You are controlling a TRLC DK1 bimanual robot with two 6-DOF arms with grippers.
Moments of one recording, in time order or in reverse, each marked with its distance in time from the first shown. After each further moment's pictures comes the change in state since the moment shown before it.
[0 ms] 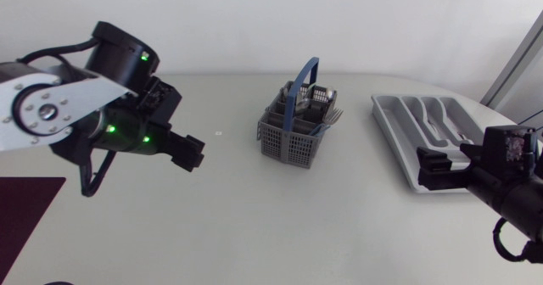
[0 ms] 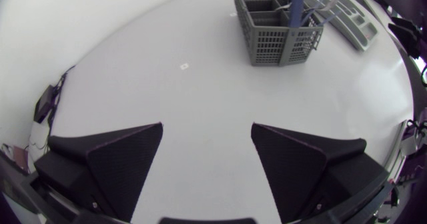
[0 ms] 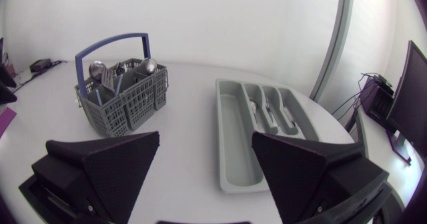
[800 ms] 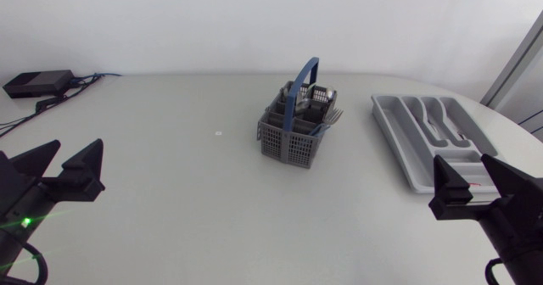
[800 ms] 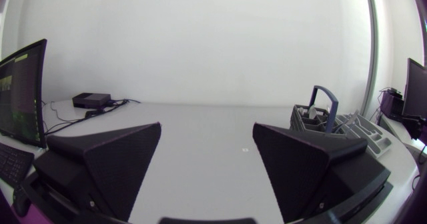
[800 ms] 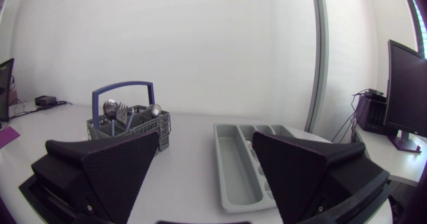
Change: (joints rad) left arm 0.462 -0.974 -0.747 0.587 0.164 -0.130; right arm -0.011 -0.535 -0.292 0.131 -0.022 0.041
